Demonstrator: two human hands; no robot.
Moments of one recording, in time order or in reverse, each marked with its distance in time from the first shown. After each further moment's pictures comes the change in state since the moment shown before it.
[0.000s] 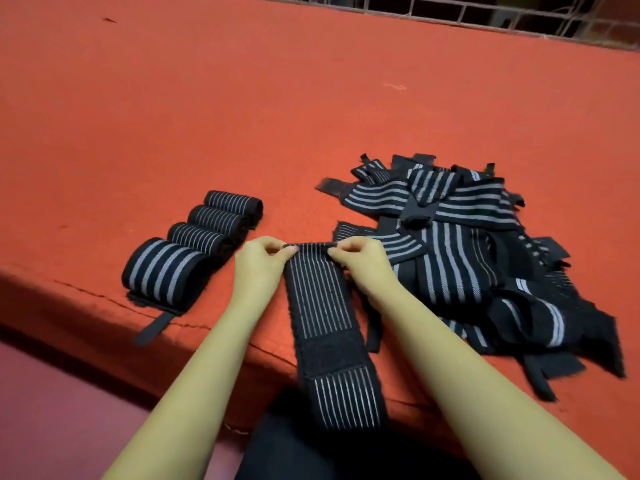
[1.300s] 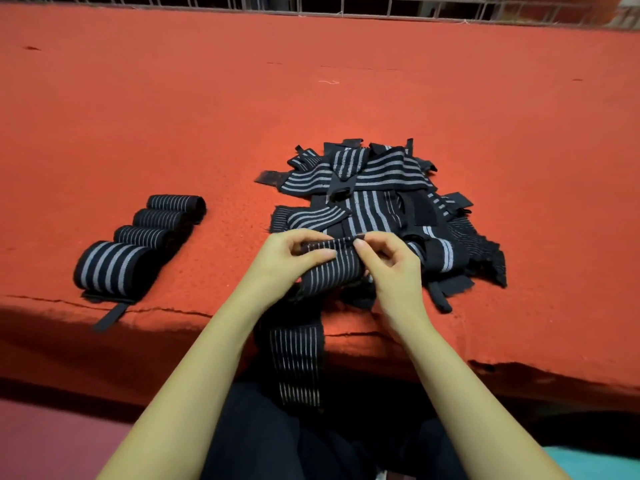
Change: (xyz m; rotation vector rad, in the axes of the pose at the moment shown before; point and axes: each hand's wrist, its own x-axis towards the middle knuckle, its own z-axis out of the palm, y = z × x) left_hand -0.103 0.090 0.021 -0.306 -0.567 0.254; right_hand -0.136 0.022 -0.091 0.423 0.382 -0.276
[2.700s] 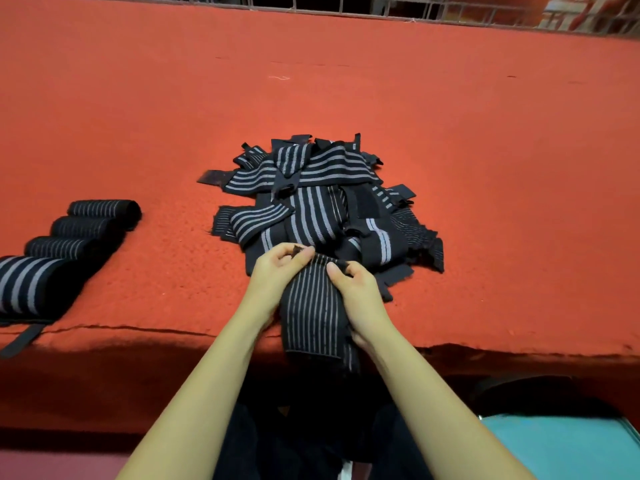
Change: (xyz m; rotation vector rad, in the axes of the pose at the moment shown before) left_hand 0.016 -0.029 0.081 -0.336 0.039 -0.122; right_hand -0.008 0.033 -0.044 0.043 -0.023 0.373
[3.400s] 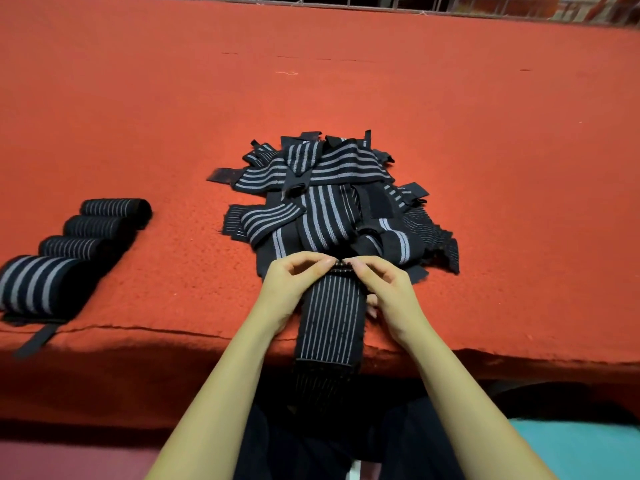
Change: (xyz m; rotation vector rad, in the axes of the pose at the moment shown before) left_hand -0.006 -0.007 -0.003 -0.011 -0.104 0.067; right_hand 0.005 -0.004 -0.029 -0.072 -0.121 -0.160
